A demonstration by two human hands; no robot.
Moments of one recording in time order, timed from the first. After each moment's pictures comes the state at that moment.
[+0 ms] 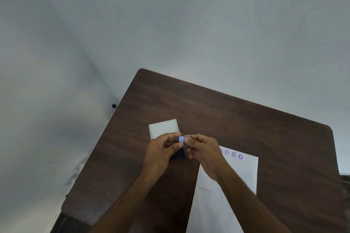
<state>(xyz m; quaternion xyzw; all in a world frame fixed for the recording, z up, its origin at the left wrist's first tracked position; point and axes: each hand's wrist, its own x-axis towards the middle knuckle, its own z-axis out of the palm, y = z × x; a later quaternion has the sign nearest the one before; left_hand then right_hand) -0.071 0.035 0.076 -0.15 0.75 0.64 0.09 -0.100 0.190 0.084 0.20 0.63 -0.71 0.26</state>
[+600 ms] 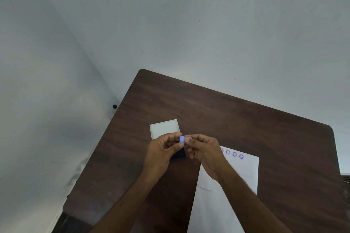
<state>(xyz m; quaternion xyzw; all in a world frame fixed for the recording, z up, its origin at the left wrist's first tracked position) -0.070 0.035 0.081 -0.14 0.76 0.63 0.08 -0.099 0.190 0.085 0.20 0.63 -0.71 0.25</state>
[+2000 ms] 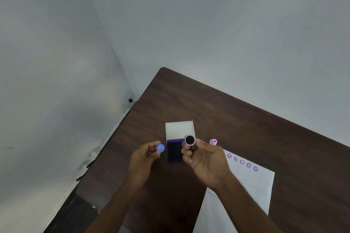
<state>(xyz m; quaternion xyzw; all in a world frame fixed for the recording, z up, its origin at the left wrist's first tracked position) -0.024 -0.042 0.031 -0.28 0.73 0.62 0.04 -0.087 0.146 0.102 0.16 0.31 -0.85 0.39</state>
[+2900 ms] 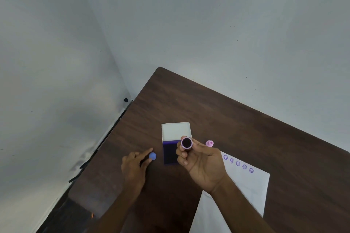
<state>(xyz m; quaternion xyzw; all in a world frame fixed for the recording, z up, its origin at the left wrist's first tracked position) -0.007 -0.052 -0.040 -0.27 0.91 0.32 0.03 -0.086 0.144 0.105 0.14 0.29 -0.86 0.39</state>
